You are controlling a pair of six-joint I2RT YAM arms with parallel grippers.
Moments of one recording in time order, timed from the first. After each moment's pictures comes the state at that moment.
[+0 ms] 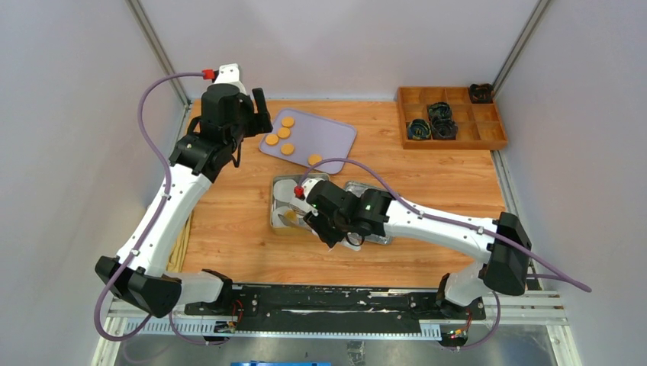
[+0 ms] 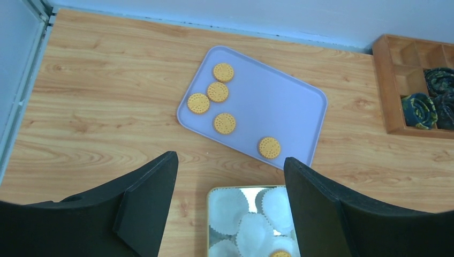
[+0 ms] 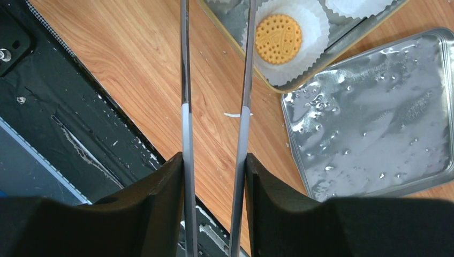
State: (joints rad) left arm -0.38 1.28 1.48 -0.57 -0.31 -0.31; right arm 1.16 1.47 1.26 -0.75 0.10 0.20
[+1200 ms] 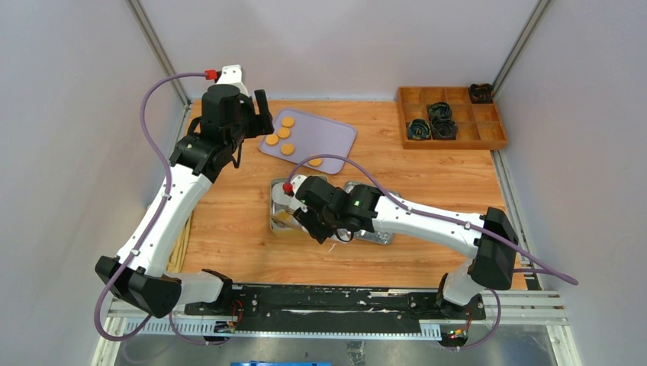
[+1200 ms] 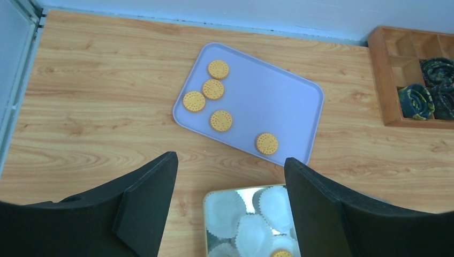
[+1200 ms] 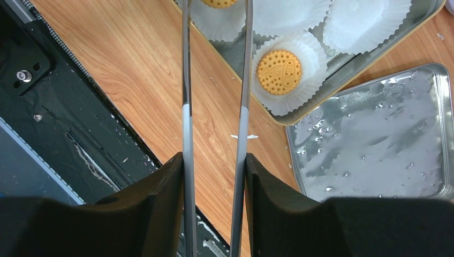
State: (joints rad) left arm -0.38 1.27 1.47 -0.57 -0.28 -0.29; right arm 1.17 1.57 1.37 -0.74 0.10 0.18
